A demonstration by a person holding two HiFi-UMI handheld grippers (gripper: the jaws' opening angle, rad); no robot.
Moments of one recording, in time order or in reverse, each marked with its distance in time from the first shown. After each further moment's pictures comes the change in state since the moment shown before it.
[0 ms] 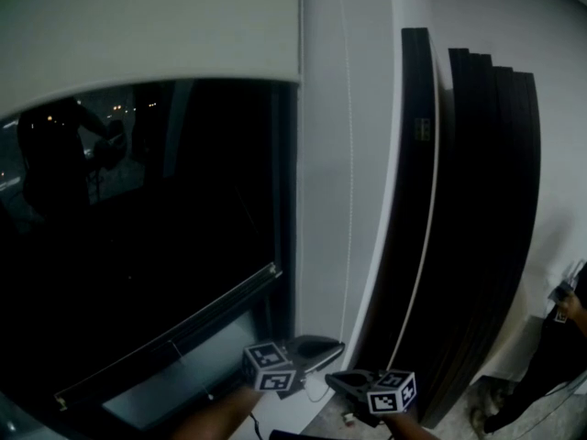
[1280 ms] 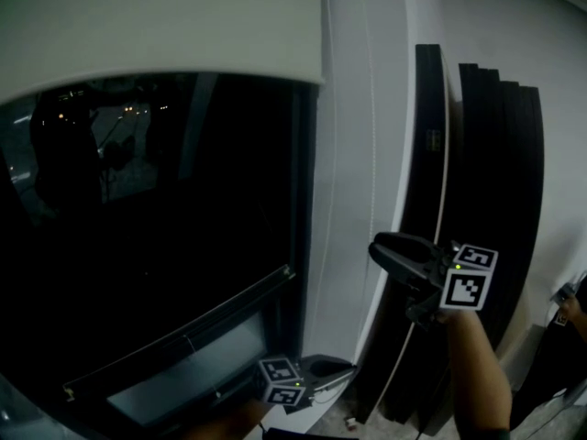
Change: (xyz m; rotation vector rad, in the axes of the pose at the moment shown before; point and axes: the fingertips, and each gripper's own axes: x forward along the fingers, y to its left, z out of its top) left arm -0.008 -0.048 -0.029 -0.033 0.023 -0.099; right arm -0.073 0.088 0.350 -0.358 -0.327 0.055
